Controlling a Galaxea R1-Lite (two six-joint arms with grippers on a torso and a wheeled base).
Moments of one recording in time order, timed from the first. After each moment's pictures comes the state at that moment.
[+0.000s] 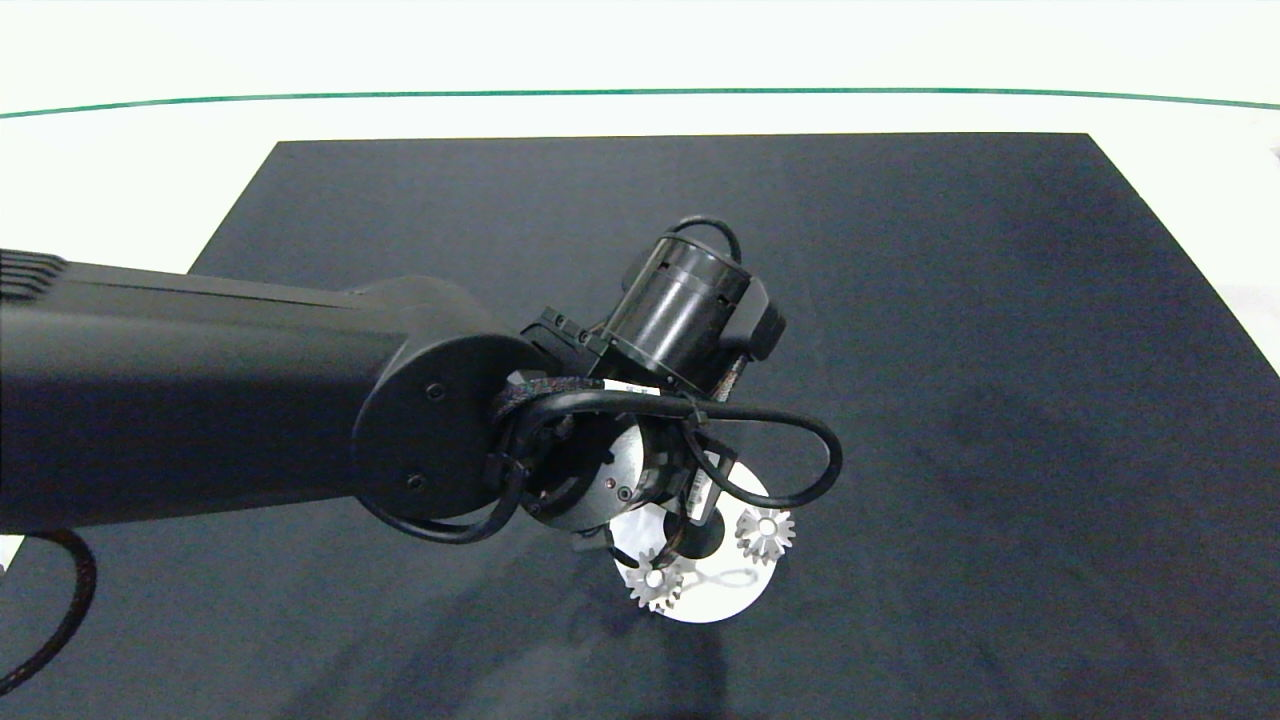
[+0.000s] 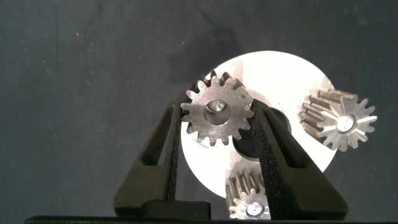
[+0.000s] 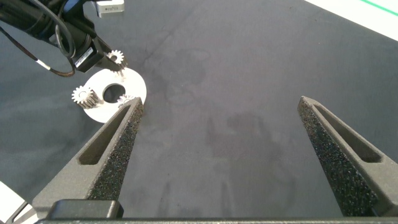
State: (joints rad) left arm -0.91 1.90 -1.53 0.38 0.46 -0.14; right arm 0.72 0.71 -0.91 0.24 -0.27 -0.29
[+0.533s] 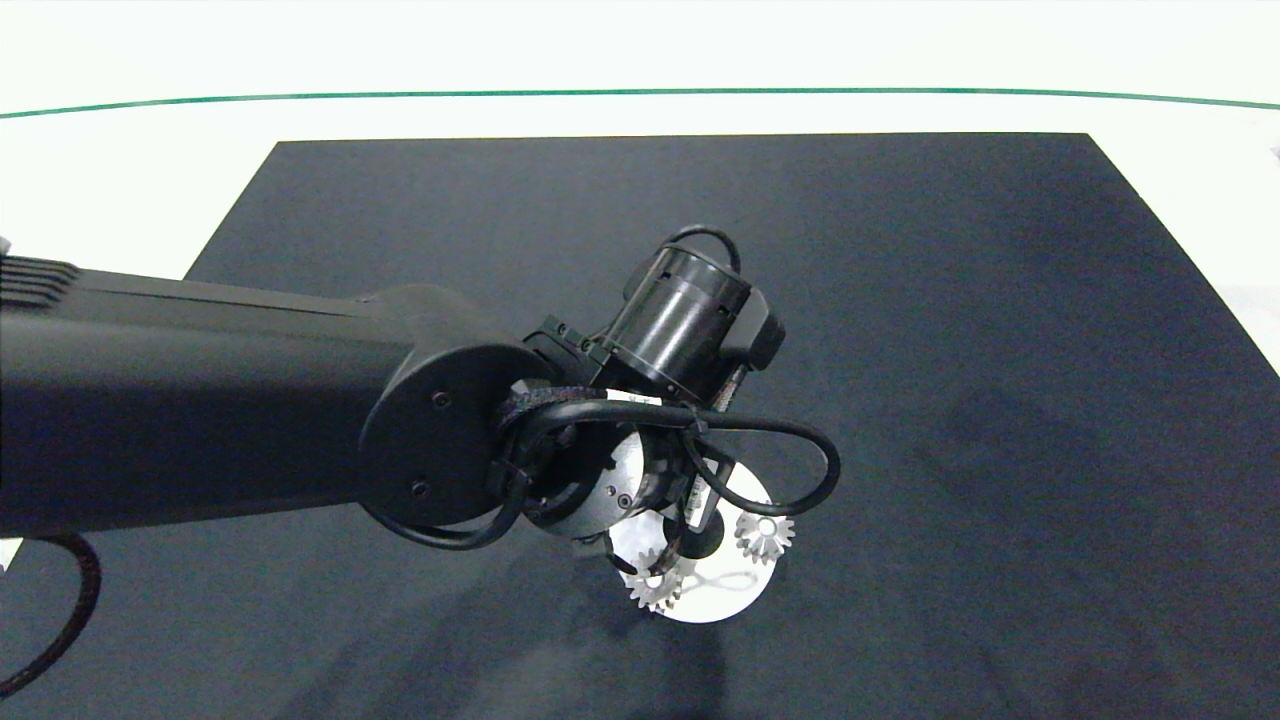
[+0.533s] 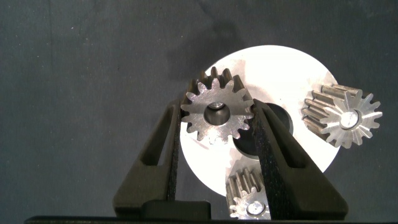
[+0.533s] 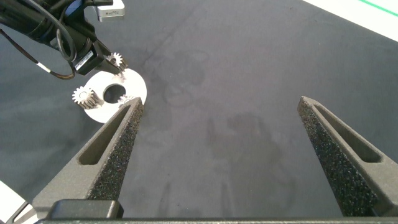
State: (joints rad) left arm -0.91 1.90 -1.52 0.38 0.46 -0.14; right arm 0.72 0.71 -0.91 0.23 -0.27 -0.29
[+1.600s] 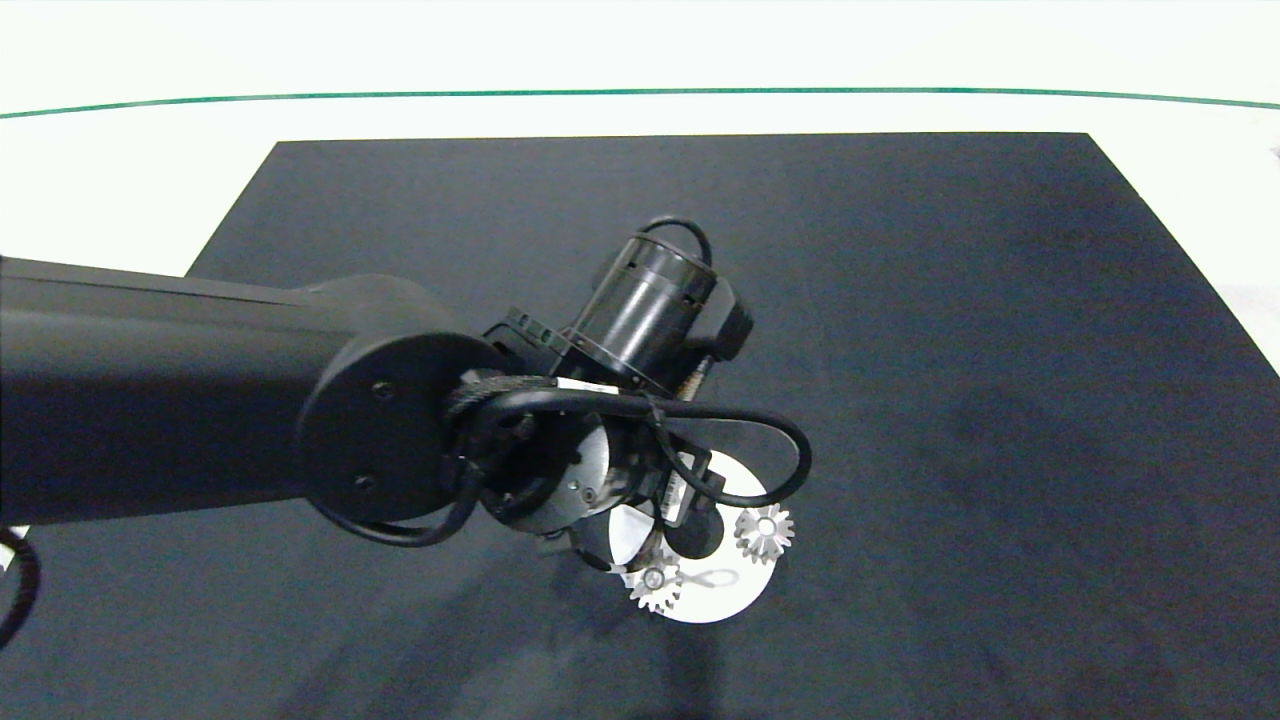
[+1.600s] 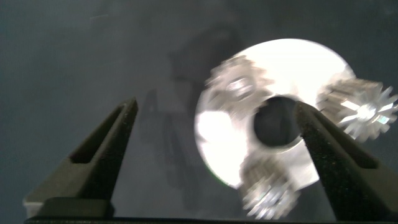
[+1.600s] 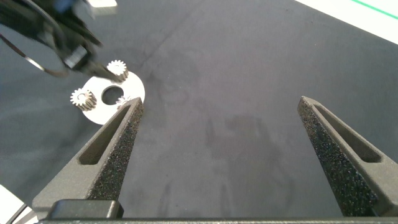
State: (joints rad) left arm -0.88 1.82 -1.45 0.38 0.47 -0.16; right arm 0.71 0.70 -0.91 0.24 -0.28 -0.30
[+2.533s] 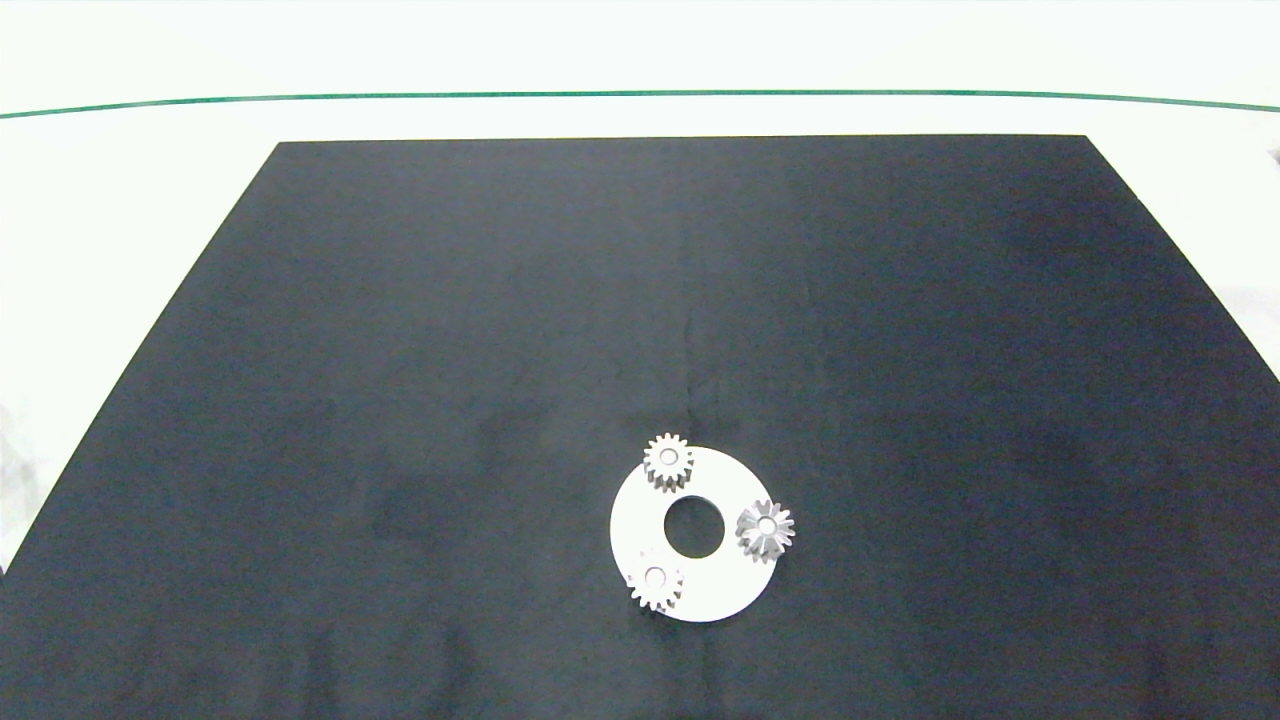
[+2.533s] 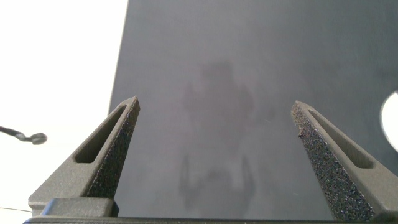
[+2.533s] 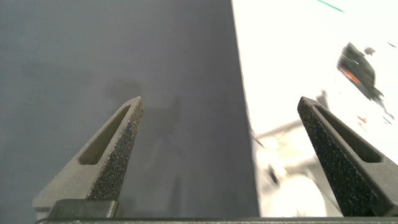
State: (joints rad) left arm -0.41 0.60 -0.85 0.37 0.52 0.00; right arm 0.02 0.53 -0.77 0.24 -0.33 -0.36
